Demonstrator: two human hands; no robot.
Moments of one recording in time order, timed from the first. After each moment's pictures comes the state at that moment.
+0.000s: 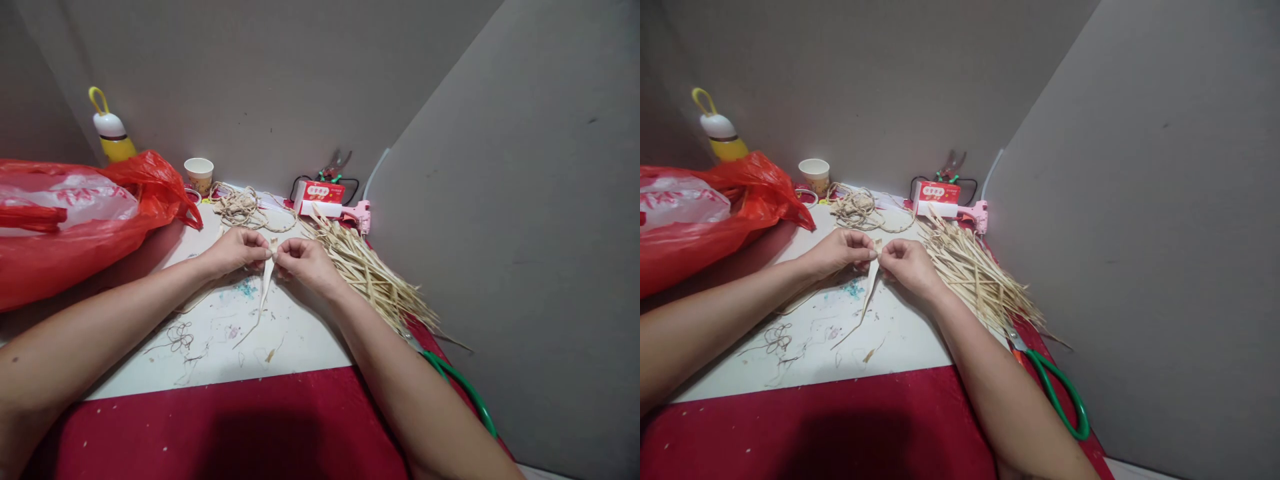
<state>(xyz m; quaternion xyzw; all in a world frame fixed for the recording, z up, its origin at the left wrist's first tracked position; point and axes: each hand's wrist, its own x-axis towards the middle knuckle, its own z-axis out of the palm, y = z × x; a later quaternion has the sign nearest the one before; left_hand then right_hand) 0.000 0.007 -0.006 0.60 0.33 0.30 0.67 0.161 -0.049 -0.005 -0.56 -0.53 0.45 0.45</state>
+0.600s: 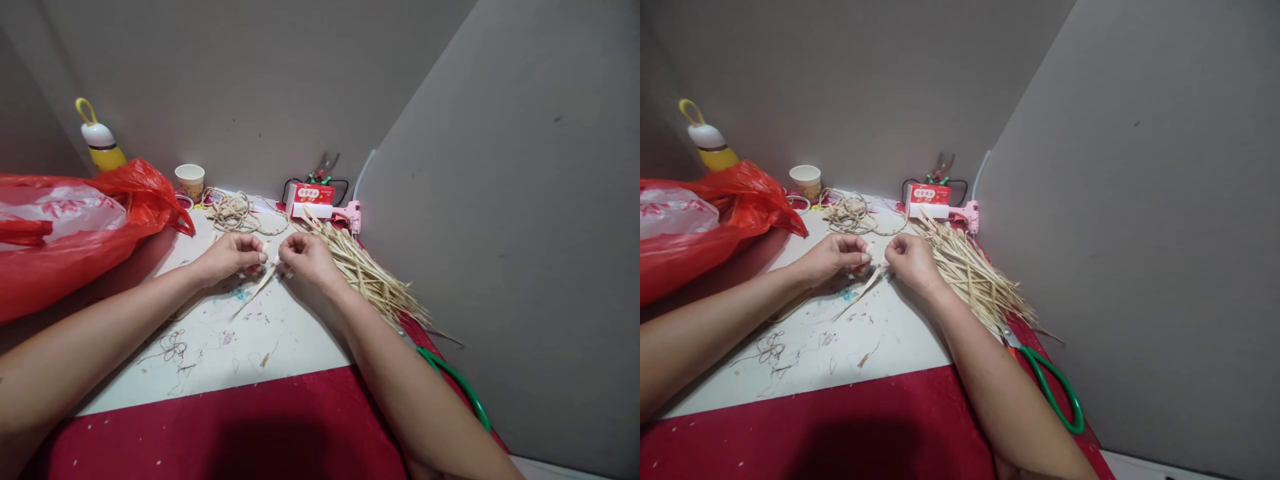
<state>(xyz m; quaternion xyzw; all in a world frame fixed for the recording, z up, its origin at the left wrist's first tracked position) 0.001 0.007 -0.005 0.58 0.29 0.31 0.70 0.183 -0.038 -0.004 -0.64 -0.58 0.27 0.42</state>
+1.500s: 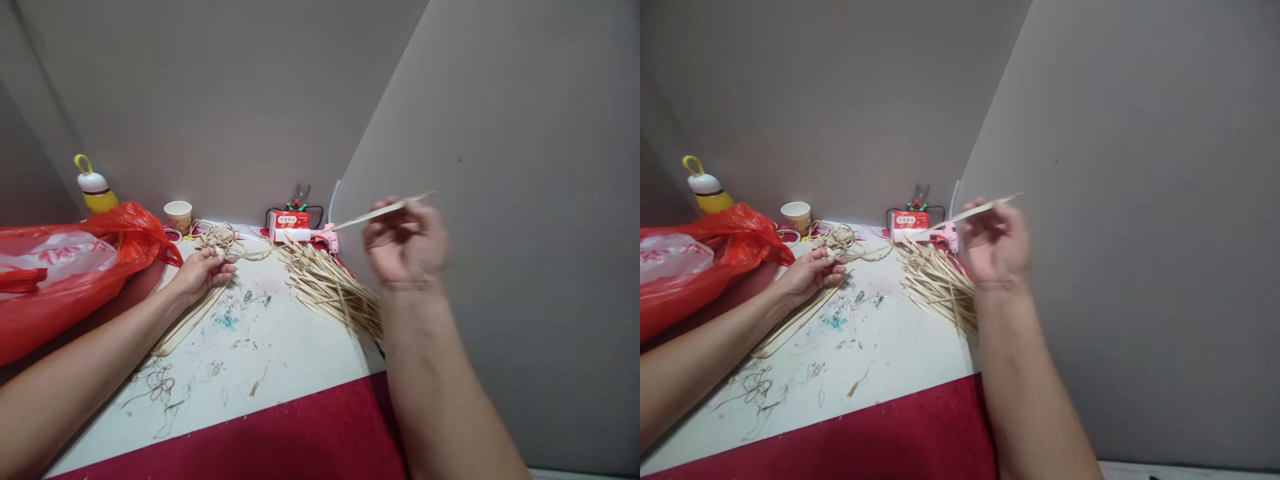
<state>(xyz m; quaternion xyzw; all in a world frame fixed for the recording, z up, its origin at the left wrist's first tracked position) -0.012 0.040 -0.006 0.40 0.34 0.42 0.74 0.263 -0.073 0.106 -0.33 -0.22 0.33 0.86</state>
